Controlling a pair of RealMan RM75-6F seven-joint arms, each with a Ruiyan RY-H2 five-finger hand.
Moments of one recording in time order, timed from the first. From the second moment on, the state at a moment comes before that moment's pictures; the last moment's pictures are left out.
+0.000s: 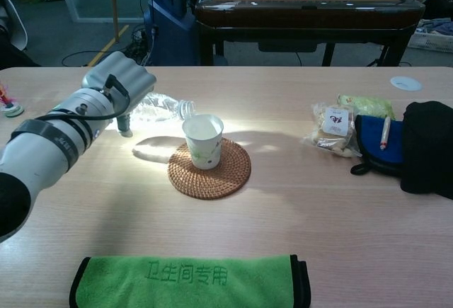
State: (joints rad) left arm -0.87 -1.89 -0.25 -1.16 0.87 1.21 1.29; right arm 0.05 -0.99 0.05 -1.67 -1.53 1.50 0.06
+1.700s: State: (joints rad) left arm -0.89 -1.91 -0.18 -1.07 0.98 1.24 1.36; right arm 0.05 -0.98 0.05 -1.67 -1.53 1.50 0.08
